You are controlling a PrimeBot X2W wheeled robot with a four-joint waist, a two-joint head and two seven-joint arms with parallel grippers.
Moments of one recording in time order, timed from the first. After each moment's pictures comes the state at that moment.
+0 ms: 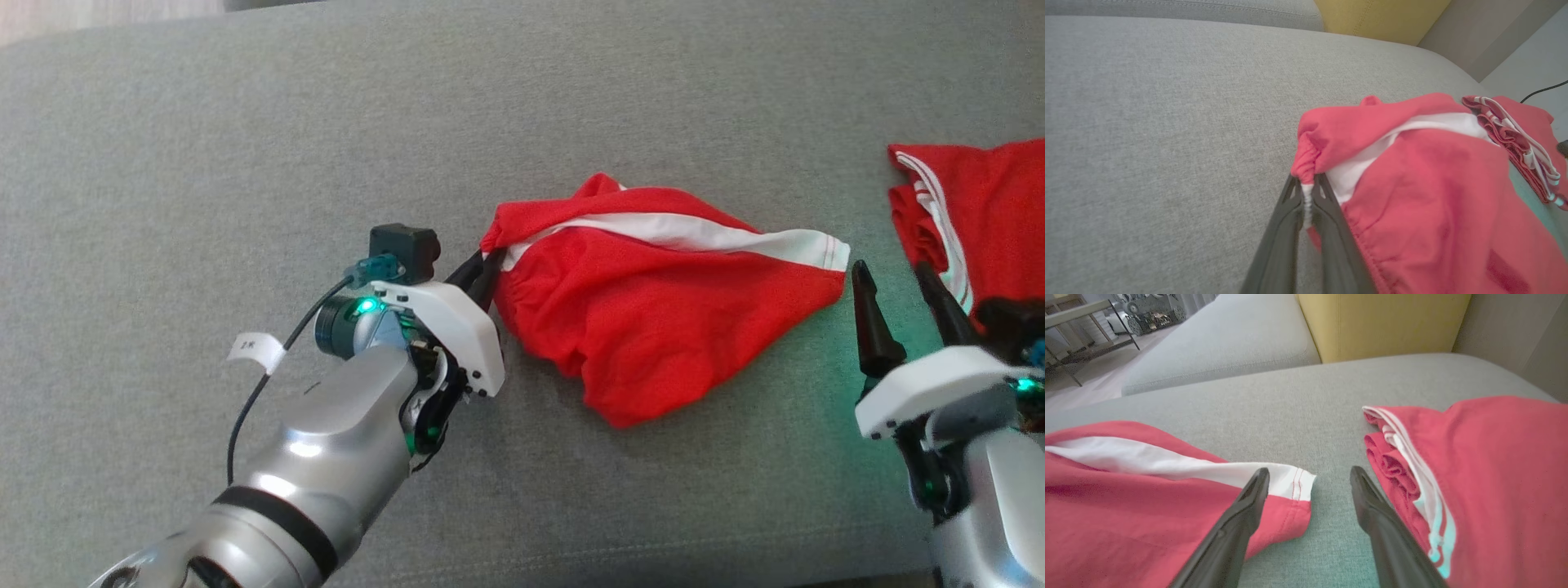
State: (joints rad) left arm -0.77 0.04 -1.05 0.91 -0.97 0.01 -0.25; right arm -0.18 -0.16 -0.04 0.25 0.24 0.13 0.06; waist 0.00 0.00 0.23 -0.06
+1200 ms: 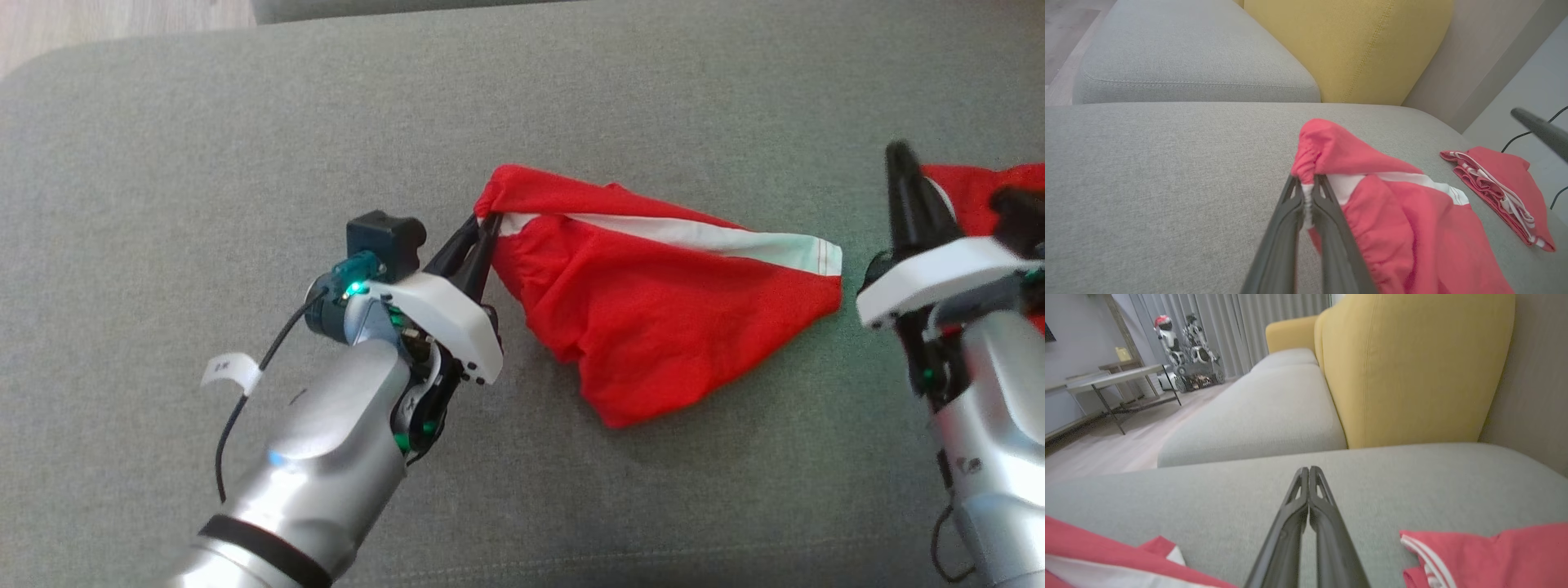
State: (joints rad) left arm -0.66 0.06 -0.79 0.68 -0.70 0.03 -0.25; right arm -0.52 -0.26 0.13 0.60 0.37 0.13 -0.15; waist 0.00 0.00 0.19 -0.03
